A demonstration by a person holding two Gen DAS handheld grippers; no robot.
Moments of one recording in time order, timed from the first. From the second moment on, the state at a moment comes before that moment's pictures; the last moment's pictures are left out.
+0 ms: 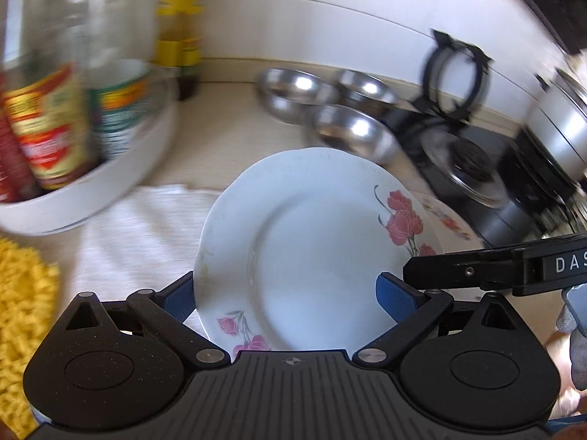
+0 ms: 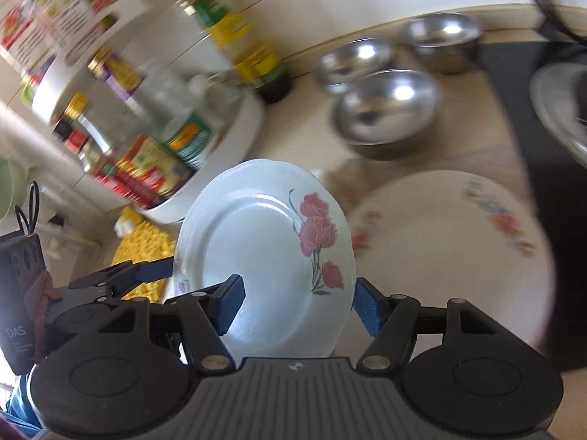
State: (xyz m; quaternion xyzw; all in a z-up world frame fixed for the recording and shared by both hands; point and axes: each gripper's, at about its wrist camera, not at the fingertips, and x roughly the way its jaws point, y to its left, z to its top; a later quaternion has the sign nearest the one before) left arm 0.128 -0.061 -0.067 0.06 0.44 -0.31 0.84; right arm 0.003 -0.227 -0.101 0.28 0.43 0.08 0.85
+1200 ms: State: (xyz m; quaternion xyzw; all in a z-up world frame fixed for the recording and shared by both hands) left arm 0.192 -0.158 -0.047 0.06 0.40 -0.24 0.88; right arm 0.078 -0.362 -0.095 0.21 0.39 0.05 0.90
